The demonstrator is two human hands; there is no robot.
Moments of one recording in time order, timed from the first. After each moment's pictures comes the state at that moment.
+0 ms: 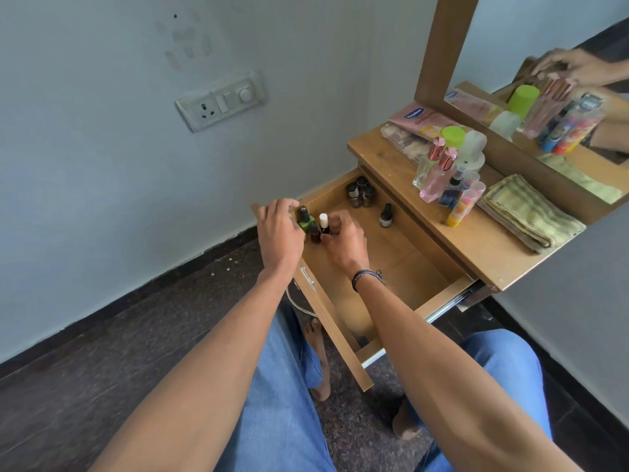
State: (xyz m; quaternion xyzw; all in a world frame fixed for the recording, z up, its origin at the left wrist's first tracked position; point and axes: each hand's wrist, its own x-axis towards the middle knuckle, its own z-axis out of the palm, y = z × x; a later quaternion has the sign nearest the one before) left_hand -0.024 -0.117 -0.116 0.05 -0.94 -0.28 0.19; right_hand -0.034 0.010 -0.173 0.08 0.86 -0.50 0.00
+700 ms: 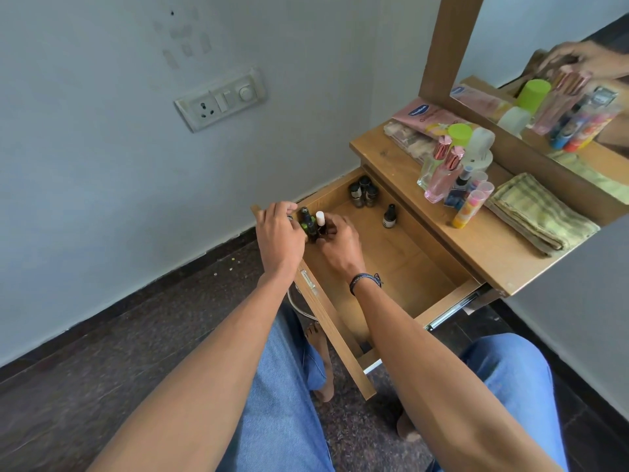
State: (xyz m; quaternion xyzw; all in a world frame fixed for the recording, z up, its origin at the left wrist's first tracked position) left_hand -0.026 -0.117 -0.117 0.09 -0.94 -0.29 0.16; right_hand -0.044 0.000 -0.191 0.04 0.85 -0.53 0.02
